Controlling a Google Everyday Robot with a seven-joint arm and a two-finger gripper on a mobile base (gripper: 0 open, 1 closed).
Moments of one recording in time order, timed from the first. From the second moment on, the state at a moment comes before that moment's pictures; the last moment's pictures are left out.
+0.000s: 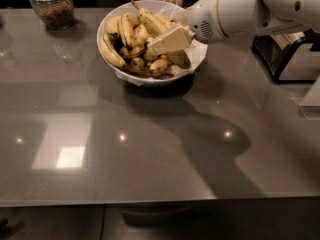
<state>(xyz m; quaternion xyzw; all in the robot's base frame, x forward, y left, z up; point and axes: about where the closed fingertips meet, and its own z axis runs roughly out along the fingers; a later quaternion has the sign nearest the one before) 0.621 -0.022 0.974 -0.46 0.73 0.20 0.47</state>
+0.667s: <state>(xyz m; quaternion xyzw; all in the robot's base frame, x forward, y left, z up) 0.619 -0.018 0.956 -0.46 0.74 0.20 0.45</state>
